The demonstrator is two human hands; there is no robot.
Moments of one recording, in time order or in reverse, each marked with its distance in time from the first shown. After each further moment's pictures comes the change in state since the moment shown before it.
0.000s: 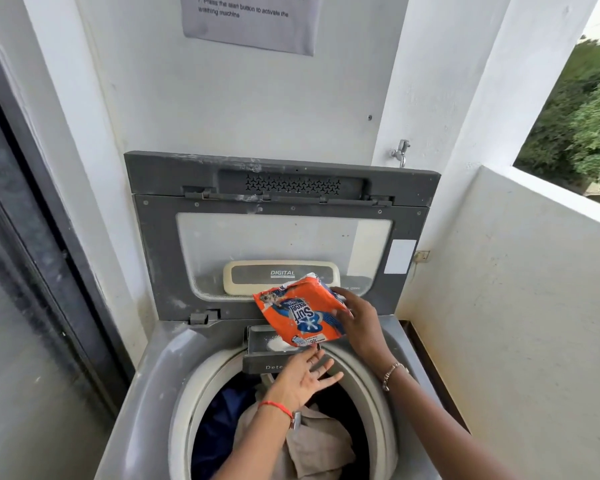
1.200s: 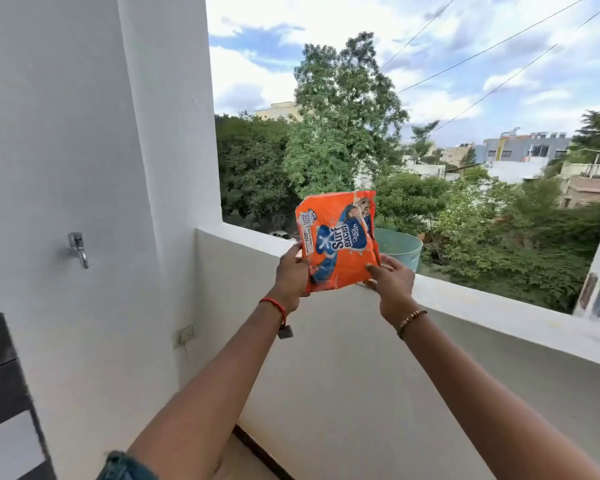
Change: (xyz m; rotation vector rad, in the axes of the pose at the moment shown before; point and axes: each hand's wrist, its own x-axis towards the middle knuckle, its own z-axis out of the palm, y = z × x) left_hand 0.058 -0.201 0.528 0.954 -0.745 0.449; right_hand -0.074 0.000 -0.526 0.474 1.250 0.108
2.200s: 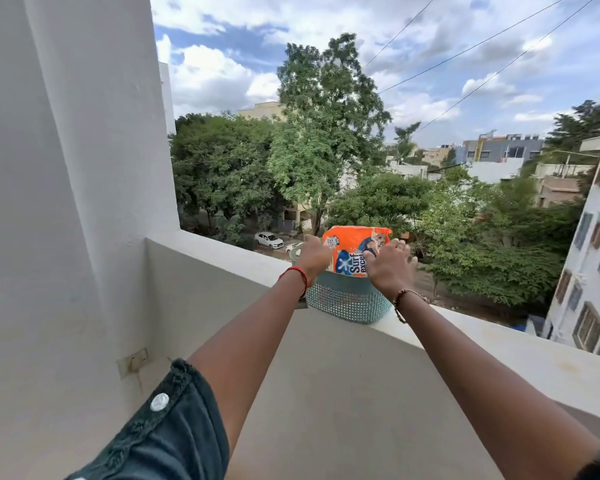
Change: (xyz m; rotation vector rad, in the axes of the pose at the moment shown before) left_hand 0.167 -0.025 0.131 0.401 -0.095 -0.039; right_hand 0.169 -0.013 -0.033 -1.250 0.129 -0.323
